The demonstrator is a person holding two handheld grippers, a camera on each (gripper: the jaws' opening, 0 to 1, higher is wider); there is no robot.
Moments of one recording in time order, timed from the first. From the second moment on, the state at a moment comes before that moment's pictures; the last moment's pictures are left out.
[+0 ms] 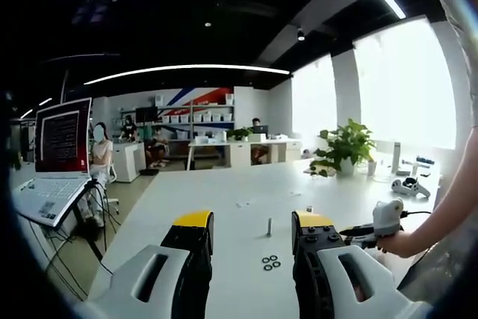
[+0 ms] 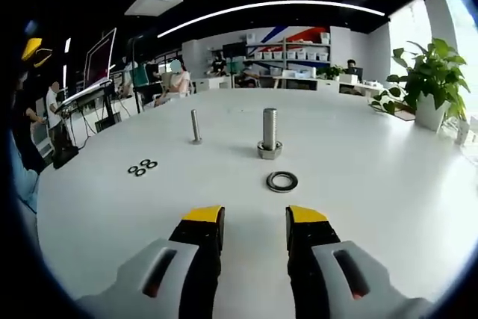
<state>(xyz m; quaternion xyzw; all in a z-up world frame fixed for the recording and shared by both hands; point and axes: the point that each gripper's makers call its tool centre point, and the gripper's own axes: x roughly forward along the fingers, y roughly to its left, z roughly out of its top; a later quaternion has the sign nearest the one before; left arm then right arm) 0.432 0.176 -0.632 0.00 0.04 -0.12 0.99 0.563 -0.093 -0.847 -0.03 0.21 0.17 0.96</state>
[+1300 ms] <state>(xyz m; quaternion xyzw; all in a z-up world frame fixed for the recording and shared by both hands) 0.432 0.180 -0.634 0.00 0.05 -0.11 0.99 0.599 -0.105 -0.856 -0.04 0.22 0.15 0.96</state>
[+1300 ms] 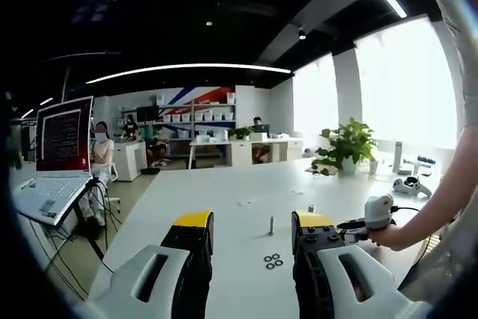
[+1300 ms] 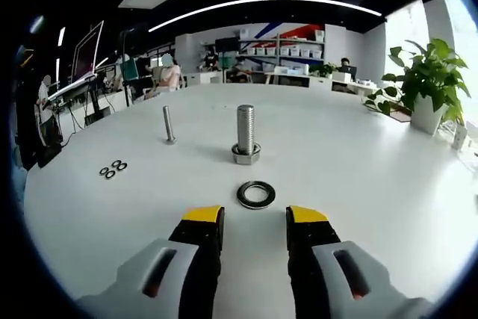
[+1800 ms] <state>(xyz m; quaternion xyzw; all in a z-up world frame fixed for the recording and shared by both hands) 0.433 0.180 -0.635 0.00 0.05 -0.11 0.99 0.607 -0.102 -0.854 -0.04 0.21 0.15 0.97</state>
